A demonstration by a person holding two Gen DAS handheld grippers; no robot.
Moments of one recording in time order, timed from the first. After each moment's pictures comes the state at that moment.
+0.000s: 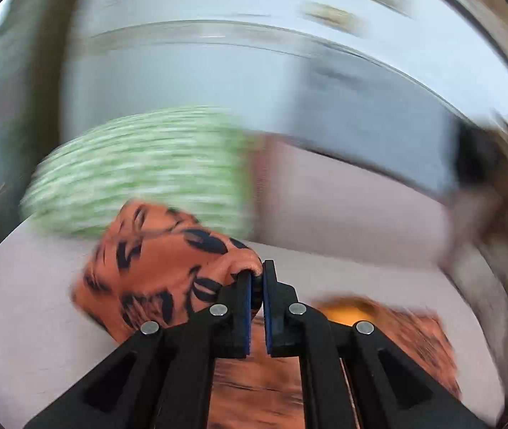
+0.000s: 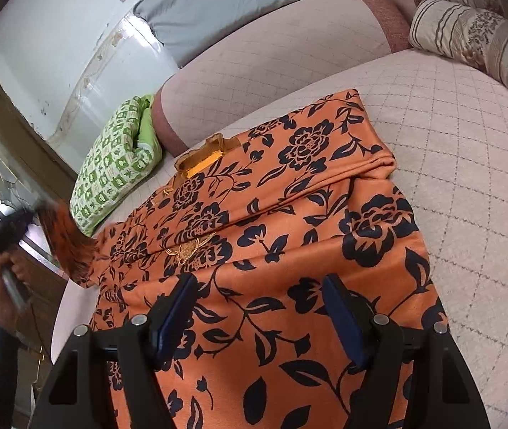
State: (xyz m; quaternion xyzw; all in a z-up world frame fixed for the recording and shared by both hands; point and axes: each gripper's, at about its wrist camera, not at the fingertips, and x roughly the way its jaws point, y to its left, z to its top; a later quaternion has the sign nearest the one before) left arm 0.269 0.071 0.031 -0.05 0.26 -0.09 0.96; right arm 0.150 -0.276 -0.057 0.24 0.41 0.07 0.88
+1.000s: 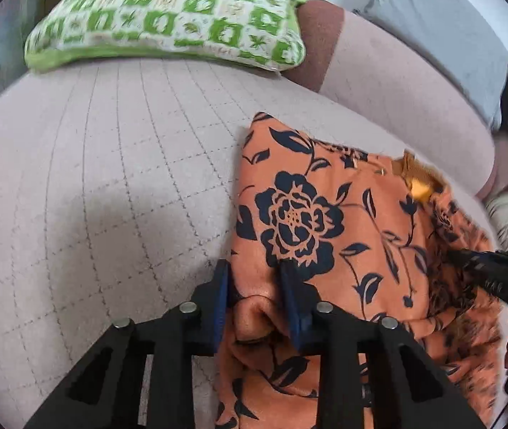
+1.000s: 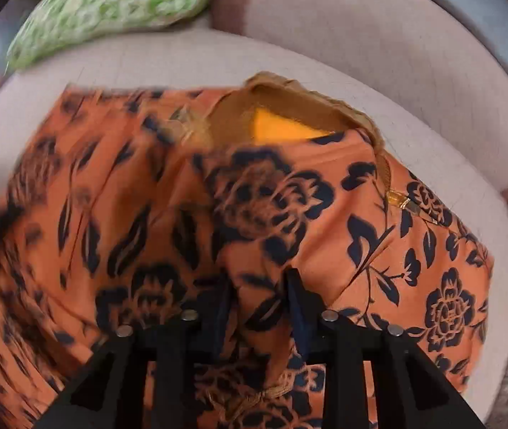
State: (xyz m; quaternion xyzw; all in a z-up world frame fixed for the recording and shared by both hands) left arm 0.285 0.159 -0.135 -0.16 0.46 -0.02 0.87; right arm 0.360 -0.089 -0.065 -0.12 0.55 0.05 0.82
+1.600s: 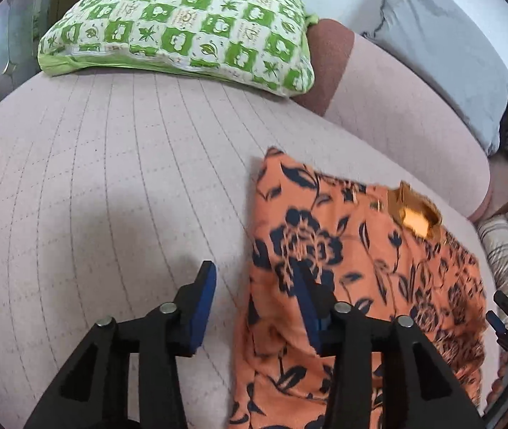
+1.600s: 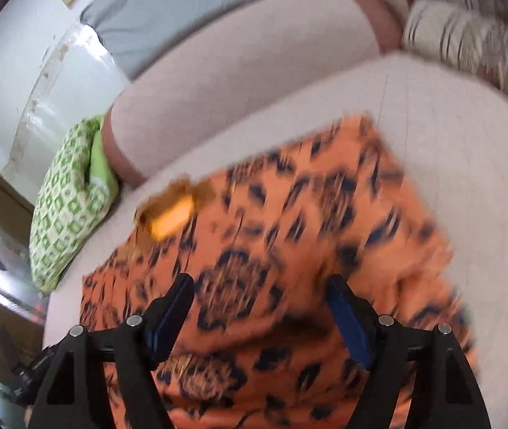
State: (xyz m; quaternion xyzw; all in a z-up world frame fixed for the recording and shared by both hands) left arm 0.285 0.174 -0.115 -0.17 0.44 -0.02 0.88; right arm 0.240 -0.285 -0.044 0.24 0.41 -0.04 0.88
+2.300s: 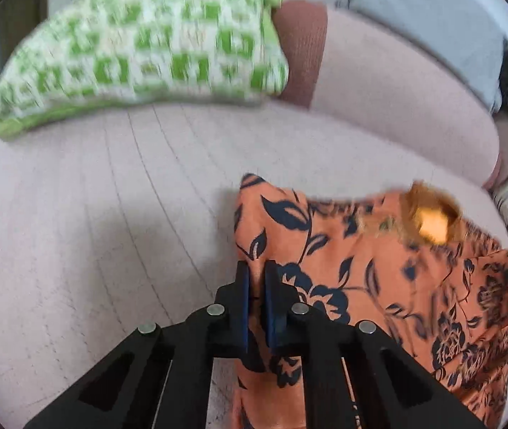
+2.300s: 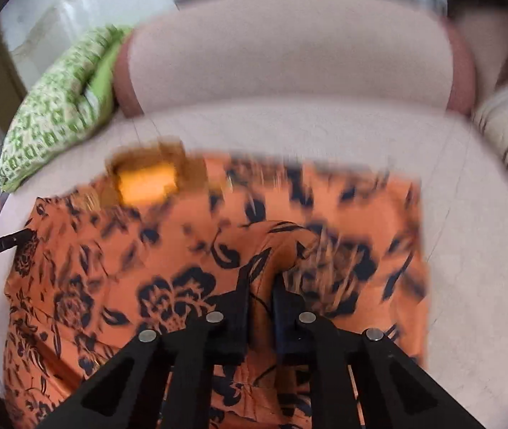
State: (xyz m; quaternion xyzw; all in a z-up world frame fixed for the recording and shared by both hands) left arm 0.356 0.144 -0.107 -0.08 0.44 -0.04 0.89; right arm 0.304 -0.241 -0.034 0.02 0.44 0.02 0.90
